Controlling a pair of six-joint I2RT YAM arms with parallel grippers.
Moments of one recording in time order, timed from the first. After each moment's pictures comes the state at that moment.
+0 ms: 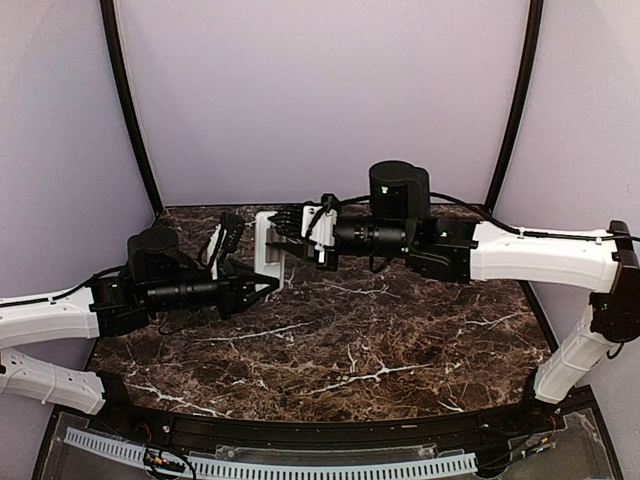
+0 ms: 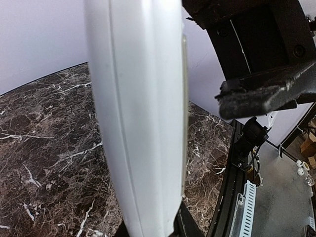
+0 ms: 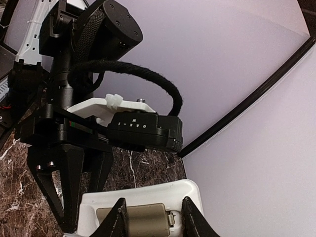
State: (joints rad) left arm -0.88 1.02 0.65 0.13 0.26 -0.27; right arm 1.08 1.58 1.31 0.14 -0.29 -0.79
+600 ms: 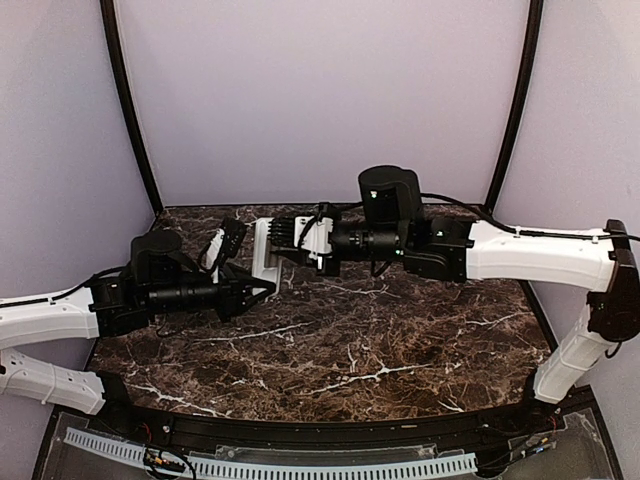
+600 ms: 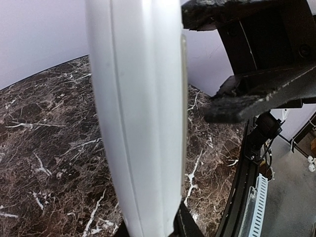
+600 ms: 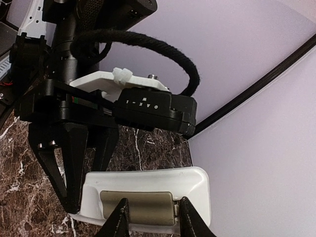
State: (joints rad) left arm -0.88 1.02 0.65 0.07 0.21 -0.25; right arm 1.08 1.60 1.33 0.04 -0.24 -0.83
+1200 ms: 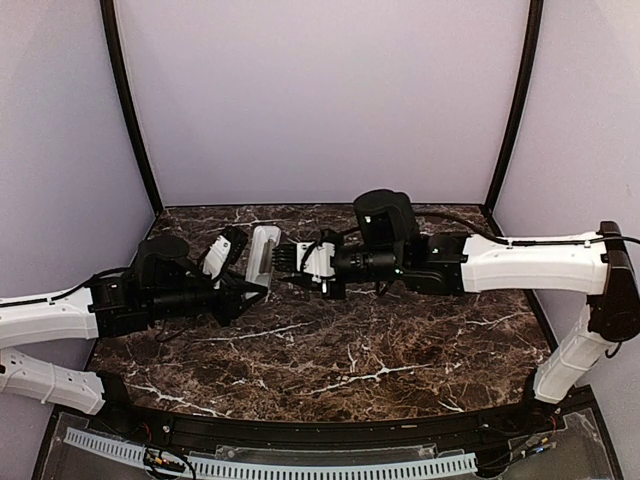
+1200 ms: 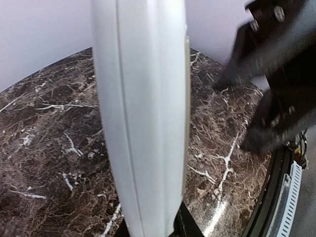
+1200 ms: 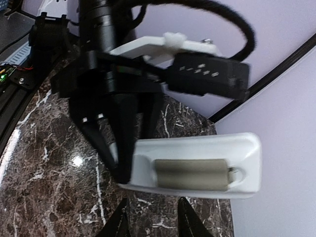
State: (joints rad) left arm -0.90 1.02 0.66 -0.06 0.04 -0.18; right arm 1.09 1.60 1.24 0.04 -0.25 -0.79
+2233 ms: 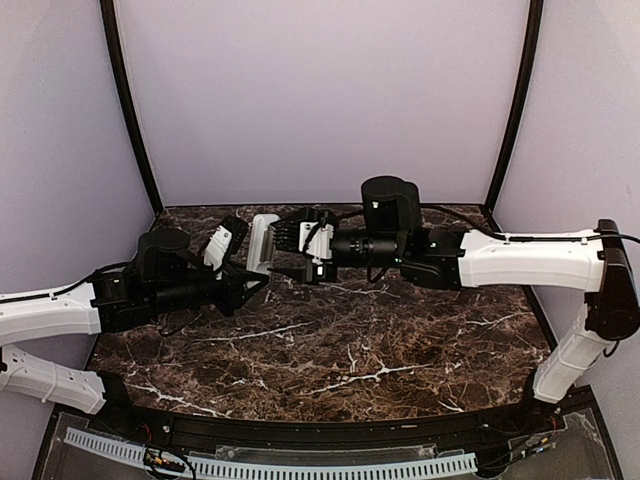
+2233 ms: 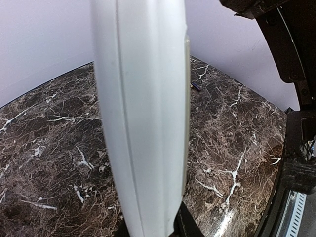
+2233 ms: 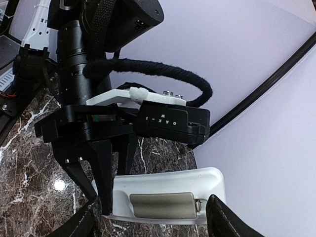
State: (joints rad) left arm -0.89 1.05 0.69 -0.03 -0.02 -0.16; right arm 1.06 1.61 1.25 0.18 -0.32 -0.78
